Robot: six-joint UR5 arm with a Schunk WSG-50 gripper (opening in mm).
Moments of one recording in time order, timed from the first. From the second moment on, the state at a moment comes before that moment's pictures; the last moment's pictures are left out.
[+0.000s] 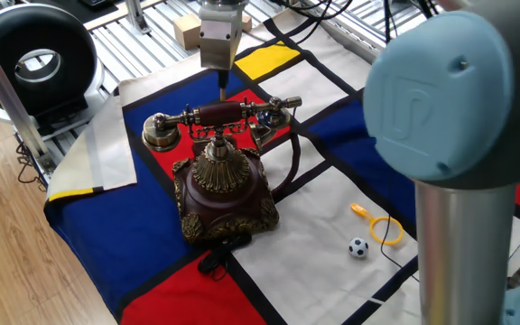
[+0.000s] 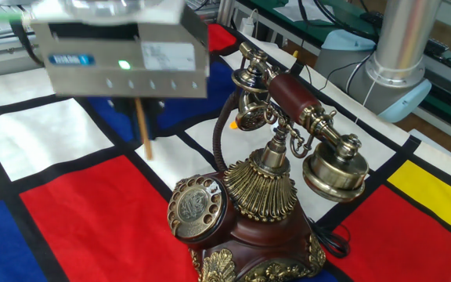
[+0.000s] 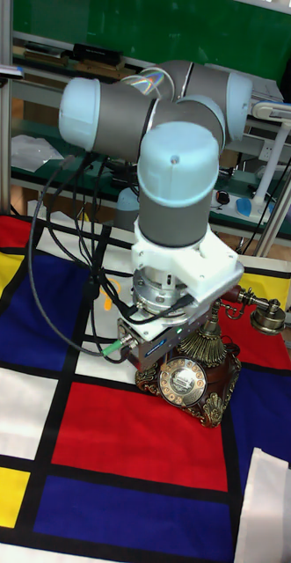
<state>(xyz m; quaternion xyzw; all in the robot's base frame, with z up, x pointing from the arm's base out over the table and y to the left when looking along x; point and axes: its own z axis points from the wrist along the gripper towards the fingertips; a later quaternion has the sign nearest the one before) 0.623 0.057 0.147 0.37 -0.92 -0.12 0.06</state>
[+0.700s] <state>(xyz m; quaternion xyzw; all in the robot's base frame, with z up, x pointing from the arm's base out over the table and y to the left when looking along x) 0.600 0.060 0.136 0.42 -0.89 -0.15 0.11</state>
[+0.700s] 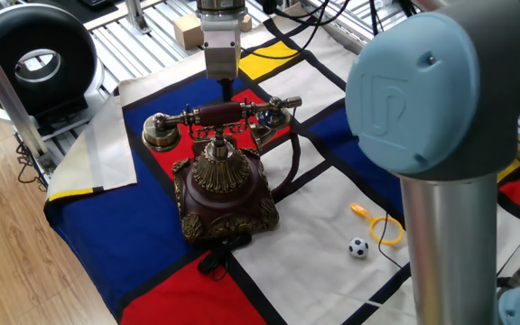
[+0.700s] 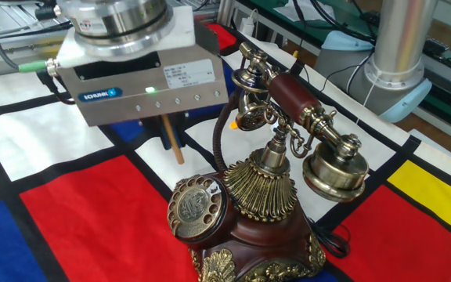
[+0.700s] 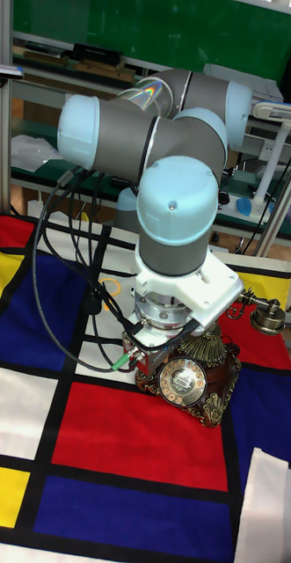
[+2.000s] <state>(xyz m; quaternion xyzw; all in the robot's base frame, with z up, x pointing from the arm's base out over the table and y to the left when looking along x) 0.608 0.069 0.146 0.45 -0.86 -0.21 0.13</state>
